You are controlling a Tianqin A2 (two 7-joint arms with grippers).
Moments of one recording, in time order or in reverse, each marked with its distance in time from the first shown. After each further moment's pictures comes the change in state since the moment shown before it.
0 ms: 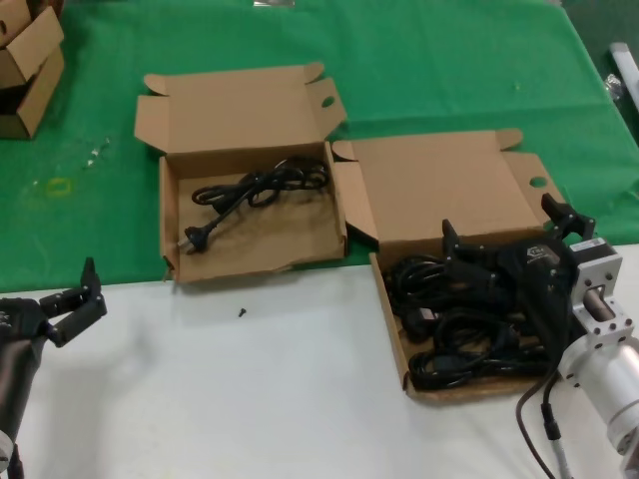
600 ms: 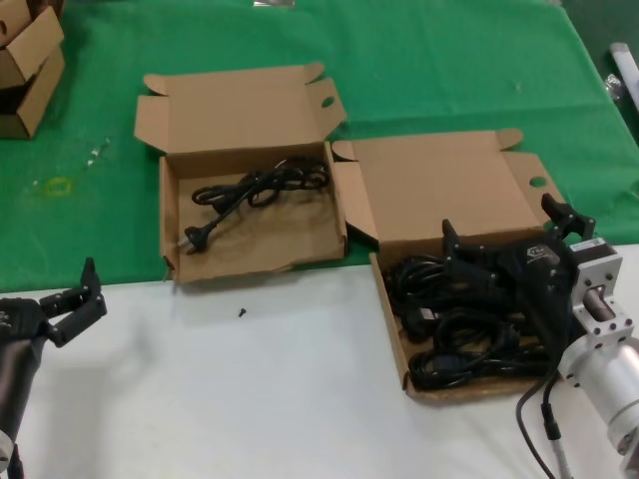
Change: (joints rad) left arm 0.000 0.000 0.000 0.000 0.000 0.000 0.000; right arm 0.000 0.000 0.000 0.000 0.000 0.000 0.000
